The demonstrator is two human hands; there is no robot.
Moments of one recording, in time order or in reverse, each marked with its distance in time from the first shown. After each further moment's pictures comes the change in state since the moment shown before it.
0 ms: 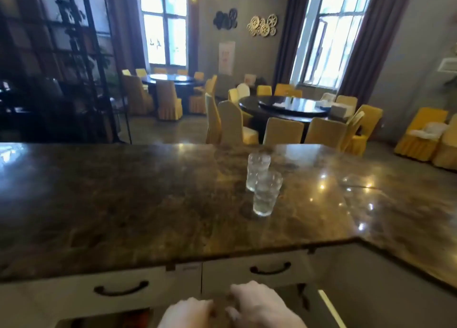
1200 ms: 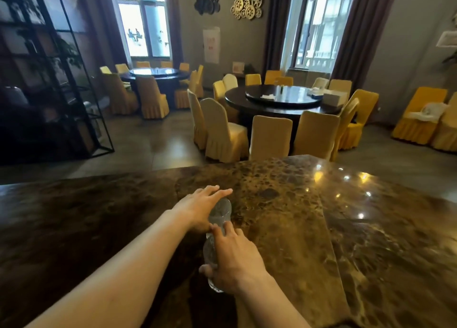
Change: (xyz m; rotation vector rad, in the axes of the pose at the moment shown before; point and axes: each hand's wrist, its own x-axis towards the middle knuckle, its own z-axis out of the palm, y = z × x) left_hand 0.288 0.101 -0.273 0.181 0.312 0.342; right_hand 0.146 0.100 -0.204 -0.017 0.442 -0.138
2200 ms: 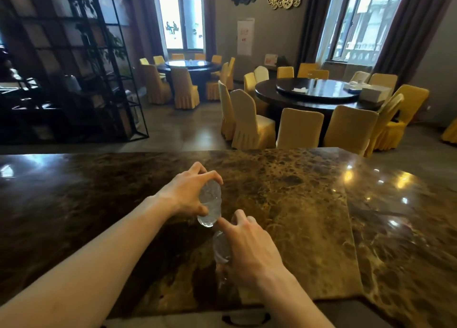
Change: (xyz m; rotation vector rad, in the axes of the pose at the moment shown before) left_hand -0.130 -0.005 -0.025 -0.146 0.190 -0.164; right_hand -0.074 -0.041 -0.010 -0.035 0.049 -0.214
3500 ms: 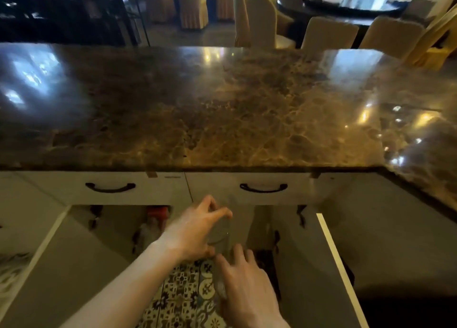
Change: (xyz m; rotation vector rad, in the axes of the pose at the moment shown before) left_hand -0.251 0.011 0.247 0.001 -0.231 -0.023; right_hand -0.214 -0.065 0.214 0.112 -0.514 0.098
